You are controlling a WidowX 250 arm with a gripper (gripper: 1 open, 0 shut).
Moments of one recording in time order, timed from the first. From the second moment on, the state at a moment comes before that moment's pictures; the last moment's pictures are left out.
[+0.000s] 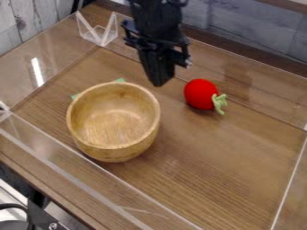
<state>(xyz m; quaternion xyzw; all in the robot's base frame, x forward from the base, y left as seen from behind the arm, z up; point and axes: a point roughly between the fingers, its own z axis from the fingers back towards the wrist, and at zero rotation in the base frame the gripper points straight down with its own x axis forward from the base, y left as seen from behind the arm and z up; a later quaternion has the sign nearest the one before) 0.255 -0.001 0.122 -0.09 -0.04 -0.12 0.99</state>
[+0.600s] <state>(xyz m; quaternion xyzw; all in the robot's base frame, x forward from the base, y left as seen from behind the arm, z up) 0.278 0.002 0.128 -0.08 -0.05 -0.06 0.99</state>
